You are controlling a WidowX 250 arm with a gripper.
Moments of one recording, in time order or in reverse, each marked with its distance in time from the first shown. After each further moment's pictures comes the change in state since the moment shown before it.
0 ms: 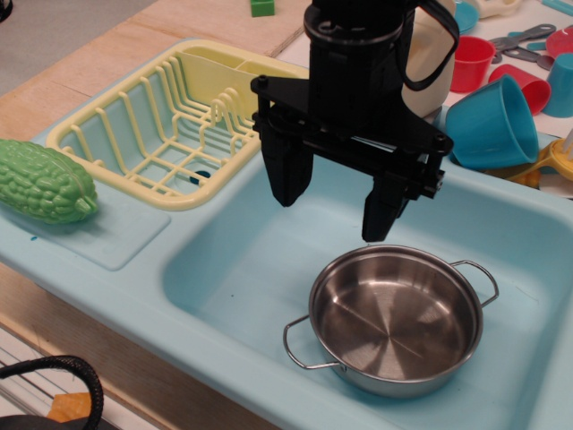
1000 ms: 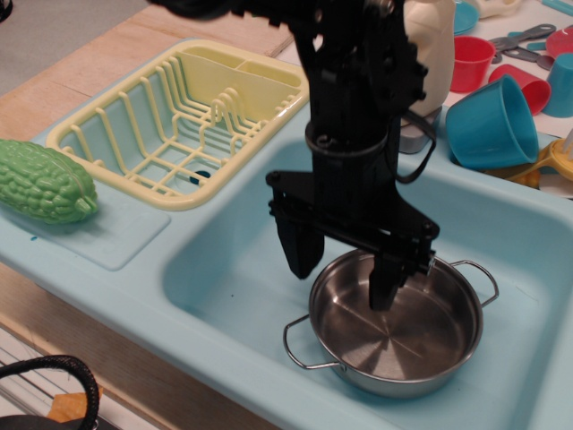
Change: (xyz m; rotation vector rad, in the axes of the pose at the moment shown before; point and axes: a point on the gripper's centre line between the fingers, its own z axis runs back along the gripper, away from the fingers) arm -0.002 -0.009 -0.063 -0.100 0.017 -0.013
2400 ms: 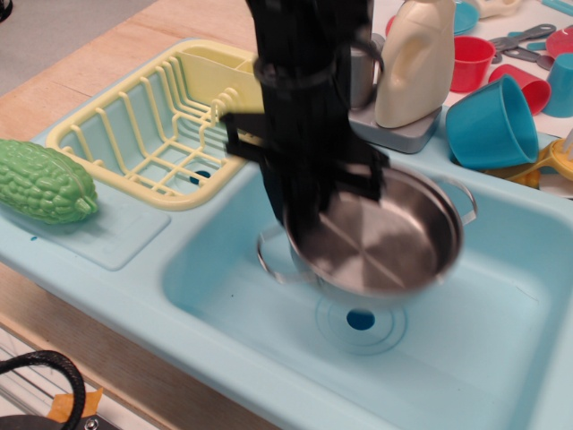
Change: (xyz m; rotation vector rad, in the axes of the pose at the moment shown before) arm 0.013 0.040 0.041 0.059 -0.052 0.040
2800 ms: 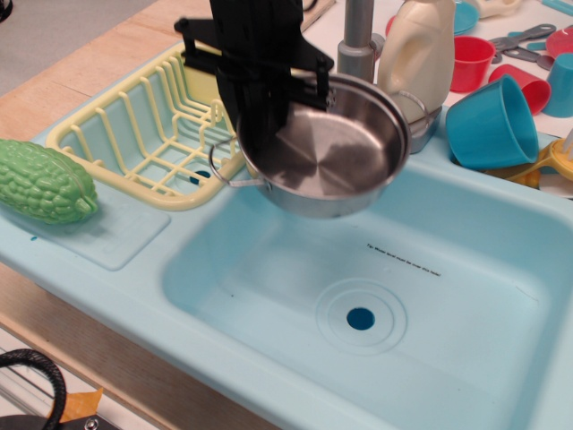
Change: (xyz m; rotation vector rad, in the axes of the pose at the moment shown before) arm 0.028 0.042 0.029 0.017 -0.072 -0.042
